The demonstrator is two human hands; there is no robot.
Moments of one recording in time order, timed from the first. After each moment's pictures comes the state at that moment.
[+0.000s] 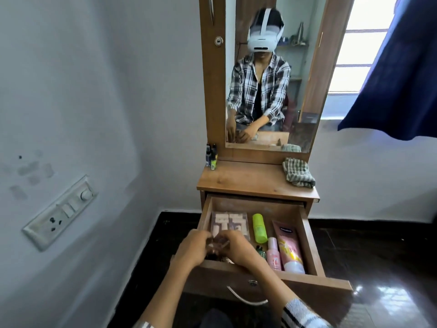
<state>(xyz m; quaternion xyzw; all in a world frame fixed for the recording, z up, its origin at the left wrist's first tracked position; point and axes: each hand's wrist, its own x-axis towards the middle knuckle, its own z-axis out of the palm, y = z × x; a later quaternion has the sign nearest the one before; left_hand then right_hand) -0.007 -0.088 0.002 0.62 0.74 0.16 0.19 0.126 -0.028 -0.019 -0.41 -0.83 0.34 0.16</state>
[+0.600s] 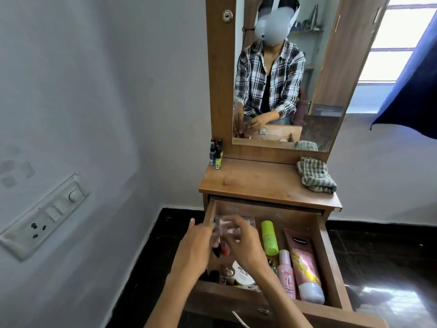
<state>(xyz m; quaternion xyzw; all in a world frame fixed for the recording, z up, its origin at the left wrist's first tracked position) -0.008 -0.065 0.013 0.63 0.72 0.28 0.09 0.114 -0.014 -0.001 -0.40 -0.70 0.46 0.38</state>
